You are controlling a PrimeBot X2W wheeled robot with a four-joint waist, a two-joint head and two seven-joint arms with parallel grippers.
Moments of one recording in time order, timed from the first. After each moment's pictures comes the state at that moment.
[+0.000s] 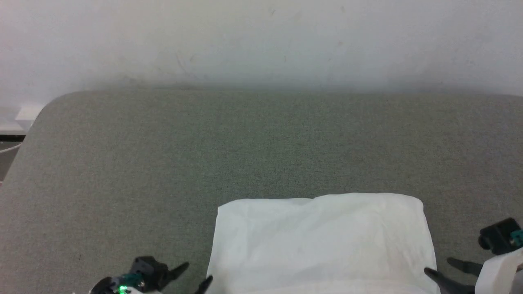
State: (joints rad) left arm -0.03 0.65 -0.72 0.06 -0.66 -0.04 0.04; right arm 0.12 -0.72 0.28 -0.08 0.81 0.13 0.52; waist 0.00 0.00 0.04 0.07
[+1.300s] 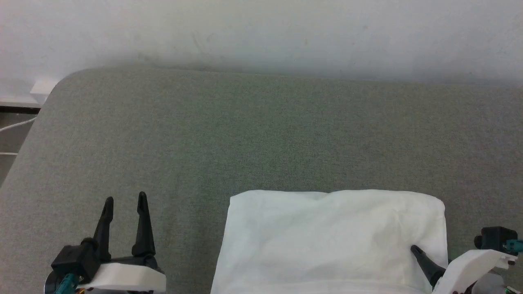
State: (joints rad) left arm 0.08 0.10 0.04 0.01 -0.28 -0.01 -0.26; right arm 0.06 -0.09 -0.19 0.21 0.50 0.13 0.50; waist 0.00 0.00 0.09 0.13
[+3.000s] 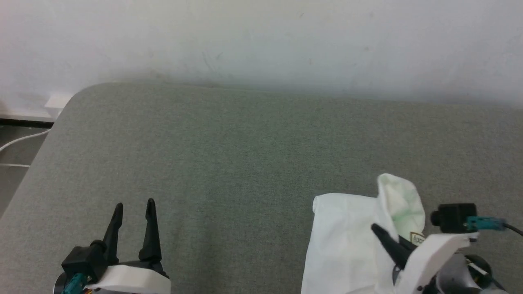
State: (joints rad) left arm 0.05 0.05 0.09 0.10 -0.24 -0.09 -0.26; right arm 0.10 -0.06 -0.01 -0.15 0.52 0.13 0.58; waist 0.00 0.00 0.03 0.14
